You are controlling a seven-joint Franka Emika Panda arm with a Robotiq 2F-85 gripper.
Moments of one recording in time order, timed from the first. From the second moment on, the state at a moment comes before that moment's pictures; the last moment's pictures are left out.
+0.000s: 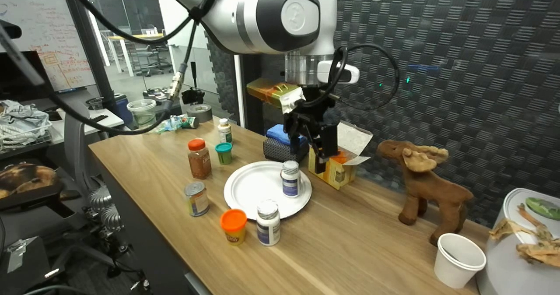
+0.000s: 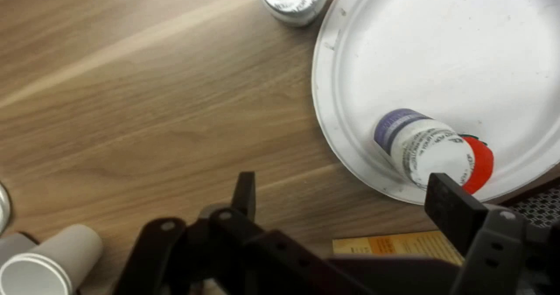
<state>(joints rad) -0.05 0.46 -0.10 -1.75 -0.07 2.17 0.21</state>
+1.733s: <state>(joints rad) -0.08 0.39 -0.11 -2.05 -0.01 2.27 0.32</state>
